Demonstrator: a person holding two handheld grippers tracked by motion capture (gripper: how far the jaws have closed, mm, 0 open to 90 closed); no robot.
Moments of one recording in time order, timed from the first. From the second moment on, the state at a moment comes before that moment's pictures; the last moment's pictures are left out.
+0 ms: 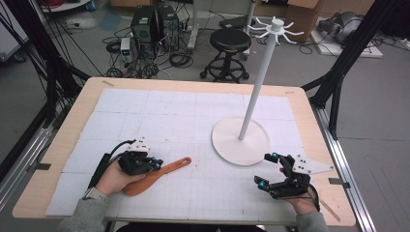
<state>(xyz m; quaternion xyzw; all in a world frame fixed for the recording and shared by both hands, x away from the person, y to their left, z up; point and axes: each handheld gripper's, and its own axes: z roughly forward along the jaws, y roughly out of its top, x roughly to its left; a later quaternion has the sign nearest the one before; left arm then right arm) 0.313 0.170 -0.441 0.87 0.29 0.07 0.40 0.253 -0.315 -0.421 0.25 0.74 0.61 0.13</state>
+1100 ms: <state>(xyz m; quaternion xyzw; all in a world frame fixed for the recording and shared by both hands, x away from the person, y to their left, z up) 0.293 0.157 -0.410 0.89 0.15 0.05 0.43 0.257 -0.312 -0.422 0.25 0.75 0.60 0.13</state>
